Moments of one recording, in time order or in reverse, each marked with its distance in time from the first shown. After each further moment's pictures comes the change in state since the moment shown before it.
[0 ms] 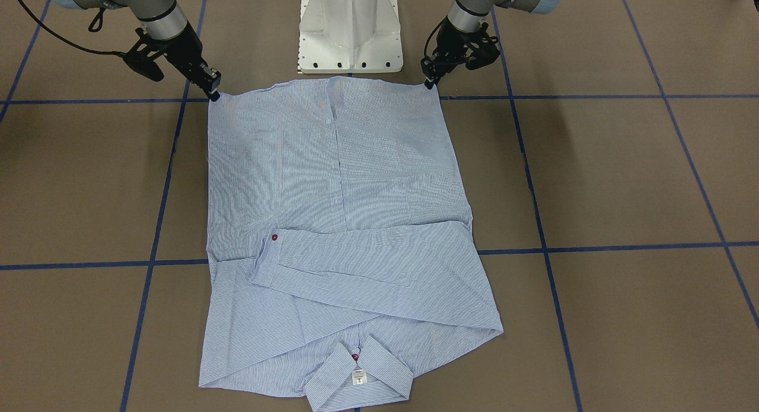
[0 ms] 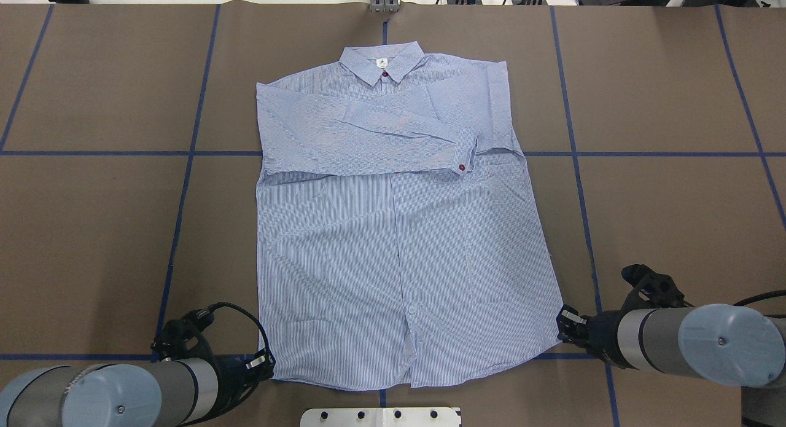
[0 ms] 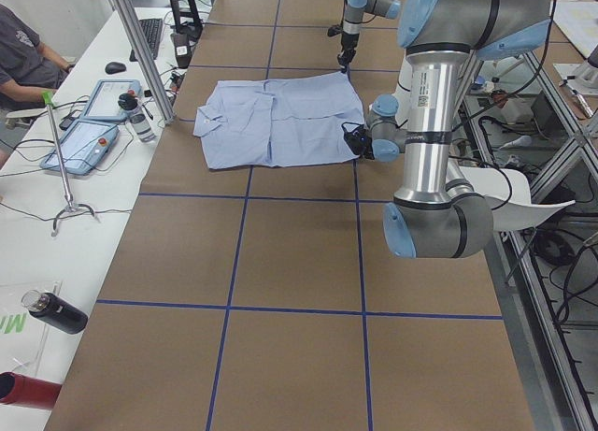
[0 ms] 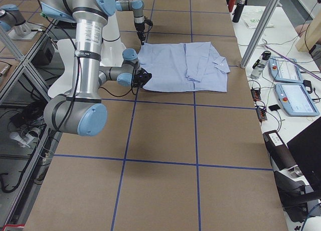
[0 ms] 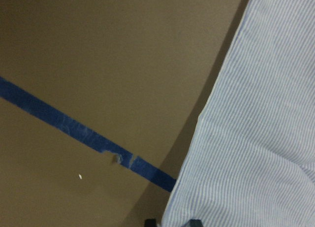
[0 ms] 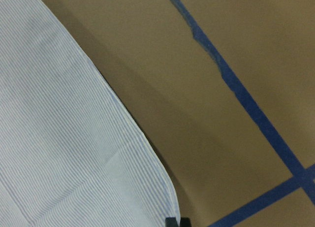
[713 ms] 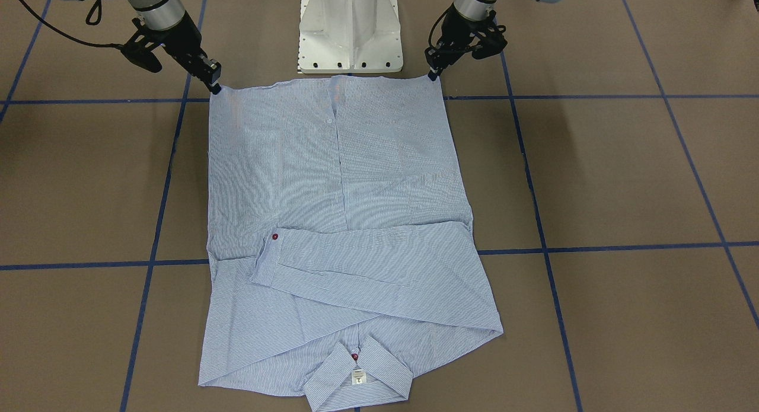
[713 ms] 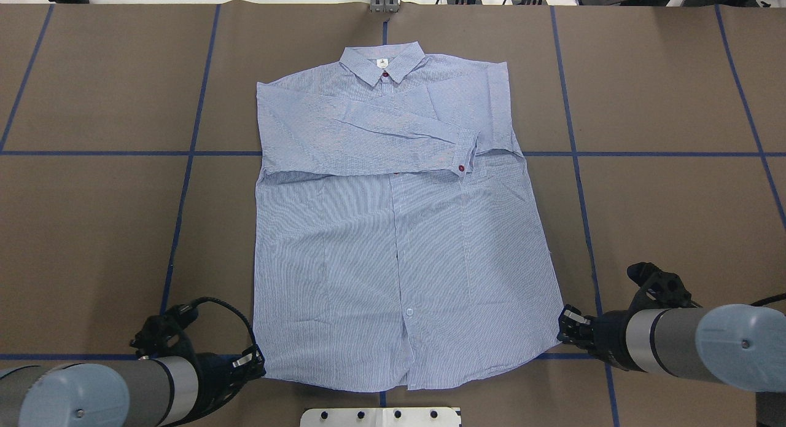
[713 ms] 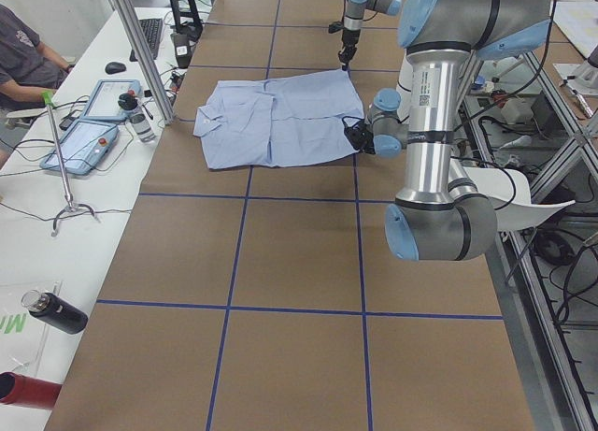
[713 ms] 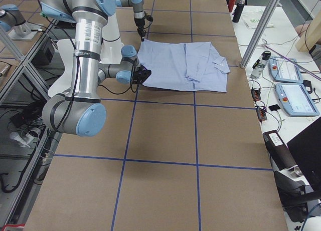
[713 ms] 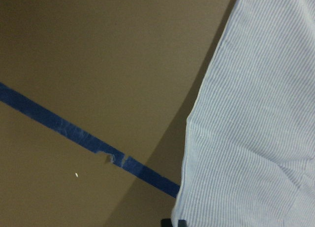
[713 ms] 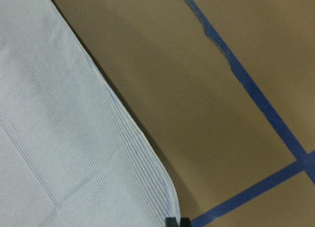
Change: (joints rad) left arm -0.008 0.070 -0.131 0.016 0.000 0.010; right arm 0.001 -0.028 0.079 0.000 0.008 0.001
